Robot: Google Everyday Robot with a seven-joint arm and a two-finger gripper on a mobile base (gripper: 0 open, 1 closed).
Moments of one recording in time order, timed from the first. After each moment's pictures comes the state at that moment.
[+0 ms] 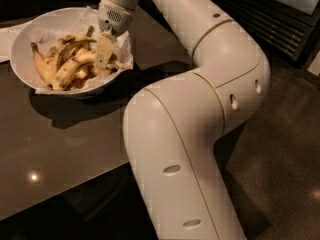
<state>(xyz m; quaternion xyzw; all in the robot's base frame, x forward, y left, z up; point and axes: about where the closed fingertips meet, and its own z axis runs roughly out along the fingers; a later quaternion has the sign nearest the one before) 0.655 0.140 0.901 -0.70 0.67 0.22 0.11</state>
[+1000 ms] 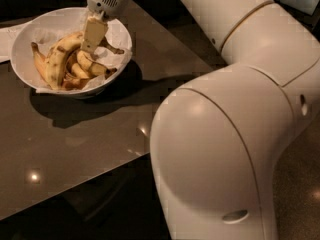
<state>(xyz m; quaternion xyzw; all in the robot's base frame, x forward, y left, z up) 0.627 0.155 0.965 -0.71 0.64 0.21 0.21</state>
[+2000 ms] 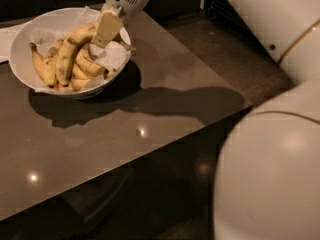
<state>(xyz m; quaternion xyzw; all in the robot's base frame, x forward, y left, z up) 0.608 0.119 0.992 -0.66 0.67 0.21 0.27</state>
